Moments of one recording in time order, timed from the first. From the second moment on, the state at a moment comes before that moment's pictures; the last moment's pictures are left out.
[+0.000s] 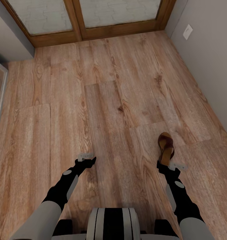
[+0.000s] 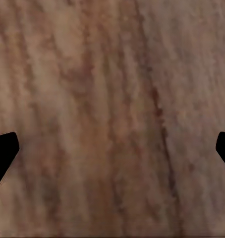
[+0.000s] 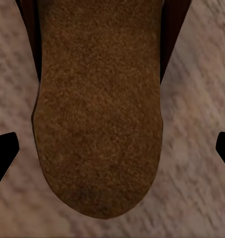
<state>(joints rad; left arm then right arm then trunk) -0.68 -0.07 0.04 -0.72 0.02 0.08 -0.17 -0.55 0.04 -0.32 -0.88 0.04 0.01 -0.06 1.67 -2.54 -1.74</state>
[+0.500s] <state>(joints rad) -0.68 -0.07 0.04 -0.72 0.02 0.08 -0.17 -0.55 0.04 -0.32 -0.88 0.04 0.01 -0.06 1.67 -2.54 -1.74</state>
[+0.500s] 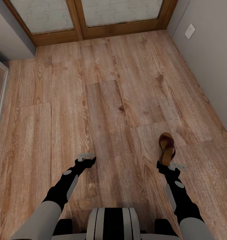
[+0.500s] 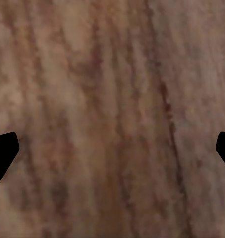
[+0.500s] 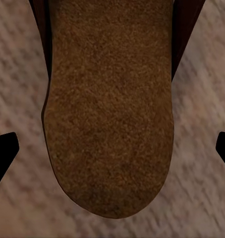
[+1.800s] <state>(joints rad) -0.68 -0.07 0.04 -0.72 0.02 0.08 -0.17 -0.55 0.04 -0.32 -0.88 0.04 0.01 -0.07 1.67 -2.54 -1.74</state>
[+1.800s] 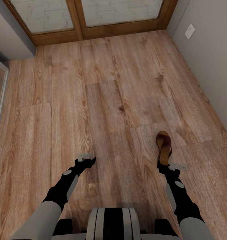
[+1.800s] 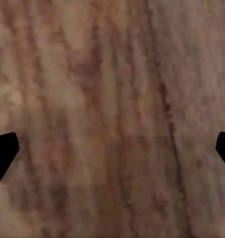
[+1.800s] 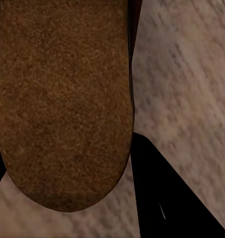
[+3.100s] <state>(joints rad) -0.68 -0.07 0.04 -0.72 0.02 0.08 -0.17 -0.55 0.05 -0.31 -1.36 0.04 0.29 -0.06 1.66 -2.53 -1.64</state>
